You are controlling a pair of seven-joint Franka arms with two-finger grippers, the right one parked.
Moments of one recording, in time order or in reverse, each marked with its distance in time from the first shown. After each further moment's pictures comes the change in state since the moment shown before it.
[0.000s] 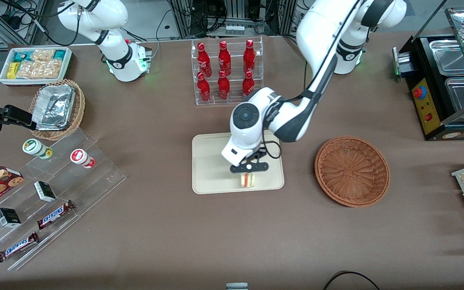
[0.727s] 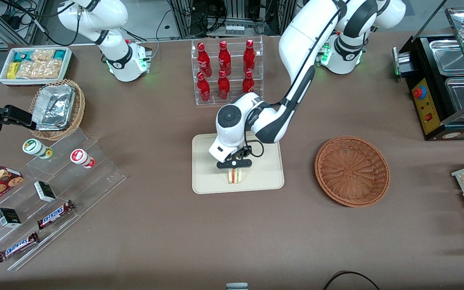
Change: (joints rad) arm -0.060 0.098 0.002 0.024 0.000 0.087 -0.047
